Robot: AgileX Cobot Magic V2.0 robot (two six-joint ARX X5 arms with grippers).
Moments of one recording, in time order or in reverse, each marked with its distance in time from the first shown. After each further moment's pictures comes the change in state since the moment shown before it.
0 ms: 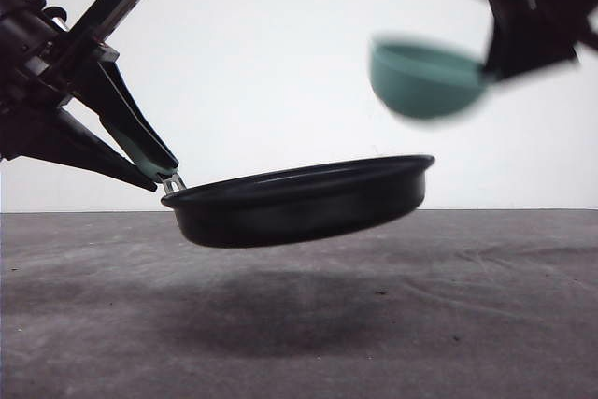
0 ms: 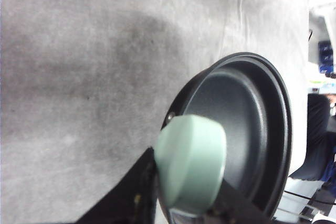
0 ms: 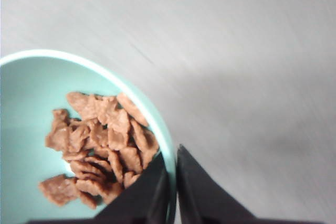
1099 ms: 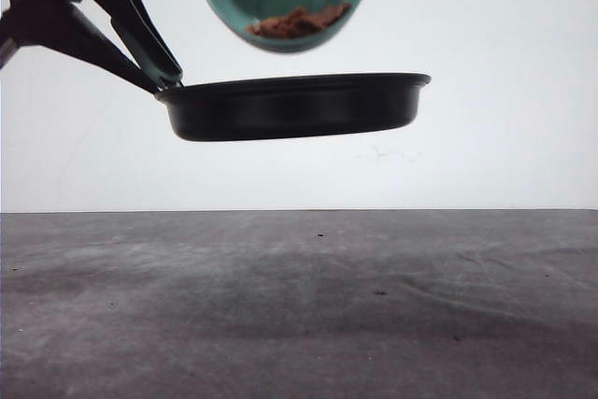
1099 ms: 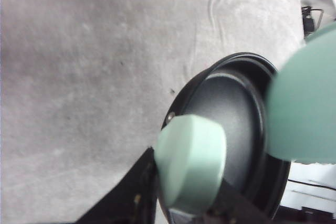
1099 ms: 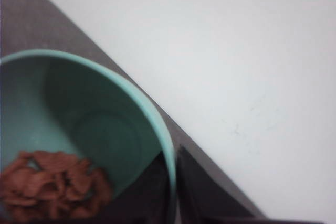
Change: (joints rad) left arm -0.006 0.000 0.313 -0.357 -0.038 0.175; right arm 0.756 -0.002 -0.150 0.577 0.914 -0.928
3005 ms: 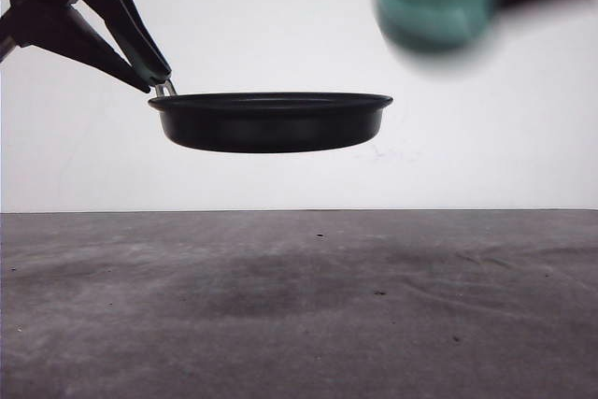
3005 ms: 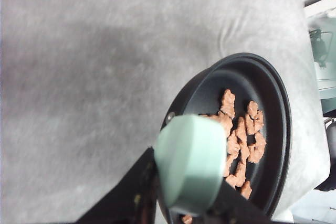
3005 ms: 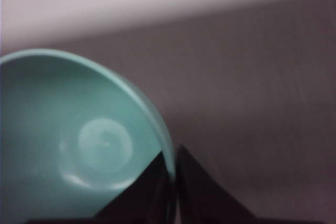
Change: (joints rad) left arm 0.047 0.014 0.007 0.075 -0.049 0.028; right arm -0.725 -0.105 -0.037 -0.575 -0.634 1.104
